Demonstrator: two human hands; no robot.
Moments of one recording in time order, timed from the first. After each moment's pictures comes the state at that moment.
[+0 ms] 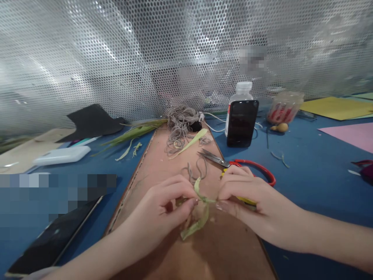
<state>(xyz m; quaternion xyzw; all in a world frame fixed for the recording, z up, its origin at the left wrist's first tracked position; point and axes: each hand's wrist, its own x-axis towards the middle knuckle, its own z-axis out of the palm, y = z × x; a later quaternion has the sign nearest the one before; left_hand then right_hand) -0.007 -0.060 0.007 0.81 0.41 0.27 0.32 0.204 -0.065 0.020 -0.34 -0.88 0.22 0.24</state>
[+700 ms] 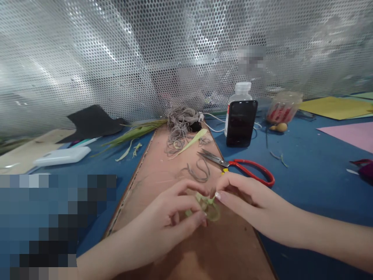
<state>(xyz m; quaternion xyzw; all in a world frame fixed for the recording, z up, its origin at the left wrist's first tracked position) -0.005 -0.067 0.016 0.81 0.37 0.19 0.42 0.201 -0.067 0.013 -0.44 -0.76 0.41 0.23</state>
